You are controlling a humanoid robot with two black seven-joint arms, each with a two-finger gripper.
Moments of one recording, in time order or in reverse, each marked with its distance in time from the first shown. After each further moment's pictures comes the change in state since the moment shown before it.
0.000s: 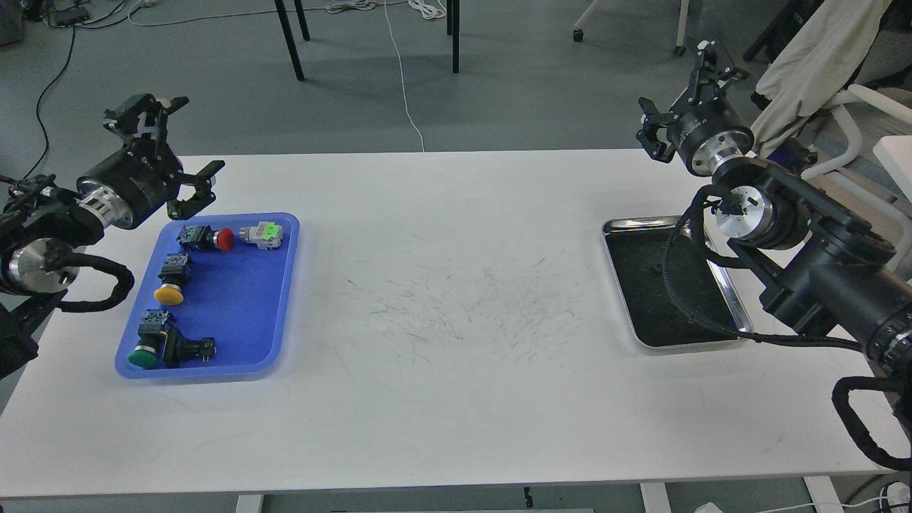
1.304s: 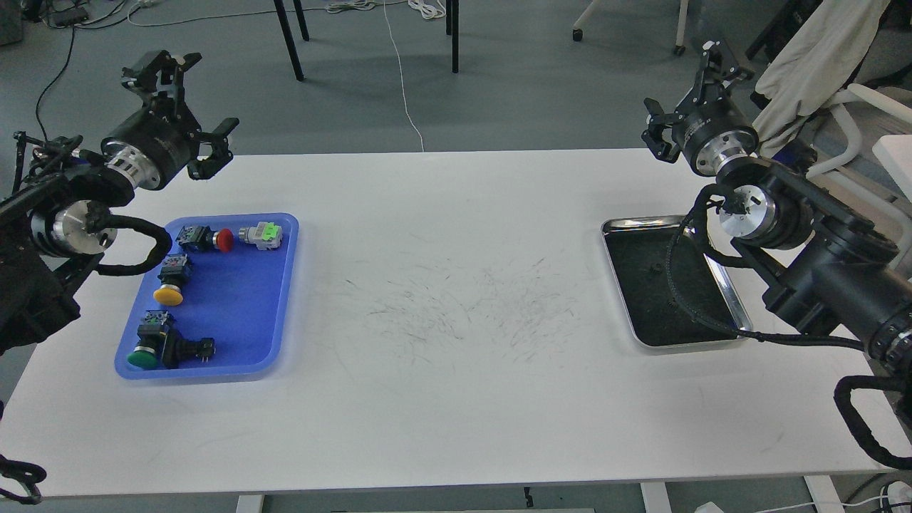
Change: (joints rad) left arm -0.145 -0.113 0.099 0.123 -0.014 0.081 -0.072; right arm 0.003 -0.005 -0.004 -0.010 0.000 -0.009 -0.001
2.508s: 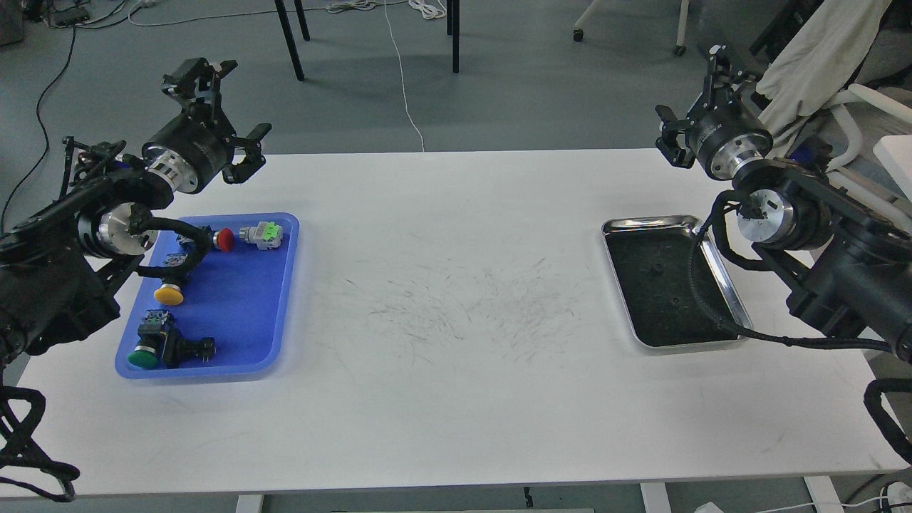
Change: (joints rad) left arm -0.010 -0.092 0.003 0.038 -0.002 0.028 -0.011; right arm 0.020 -0.095 -0.139 0.044 -0.014 0.009 -0.015
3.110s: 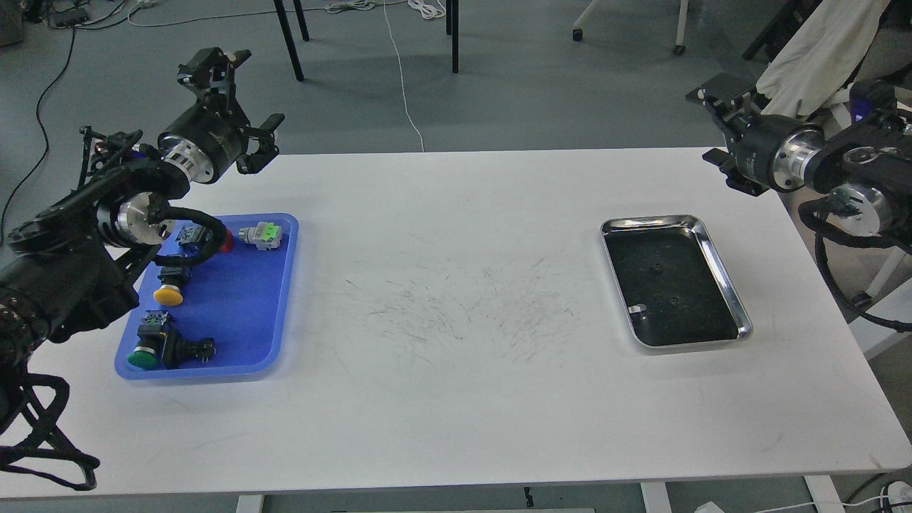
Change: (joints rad) left arm -0.036 -0.053 0.003 0.049 0.002 0.001 0.000; right arm 0.354 -0.294 -0.703 0.243 -0.164 0.035 -0.260
